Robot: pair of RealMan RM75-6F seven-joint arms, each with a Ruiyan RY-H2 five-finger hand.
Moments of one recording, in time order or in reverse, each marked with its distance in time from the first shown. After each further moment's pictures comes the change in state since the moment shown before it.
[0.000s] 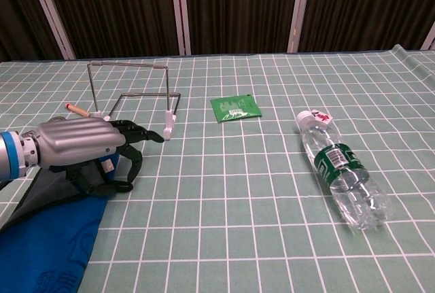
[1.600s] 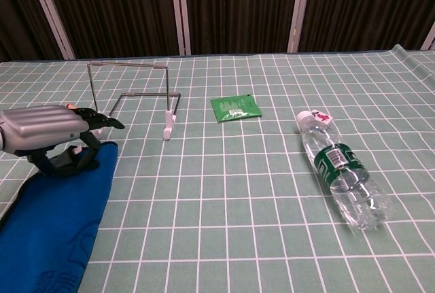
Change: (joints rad) left arm 0.035 0.053 0.006 0.086 -0.054 -0.014 -0.006; right arm 0.000 0.003 -0.002 0.000 -0.003 -0.001 0.008
